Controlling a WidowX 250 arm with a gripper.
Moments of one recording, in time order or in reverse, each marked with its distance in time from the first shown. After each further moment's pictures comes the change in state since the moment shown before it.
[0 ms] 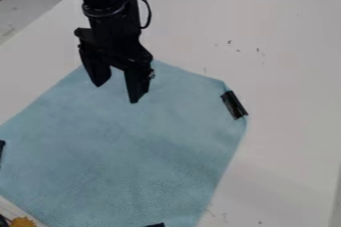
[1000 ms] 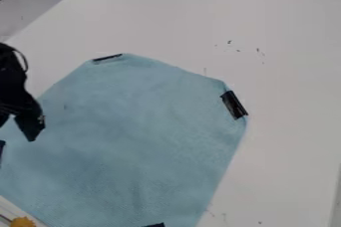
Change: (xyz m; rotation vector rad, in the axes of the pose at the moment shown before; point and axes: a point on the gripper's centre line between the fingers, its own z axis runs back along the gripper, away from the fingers) arm -0.098 0.109 -0.041 0.077 -0.040 0.200
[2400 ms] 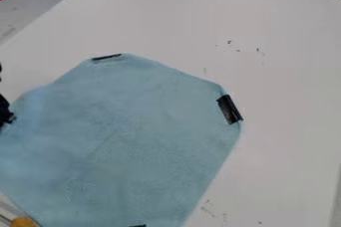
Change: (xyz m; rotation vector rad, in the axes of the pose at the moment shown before) arm -0.012 0.032 0.001 0.037 0.094 -0.004
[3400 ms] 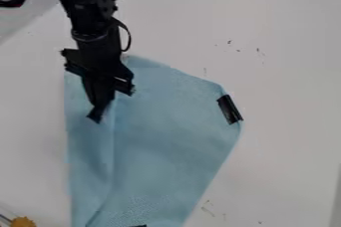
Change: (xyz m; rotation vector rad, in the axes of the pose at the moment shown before) arm 0.092 -0.121 0.012 -0.060 -0.007 -0.132
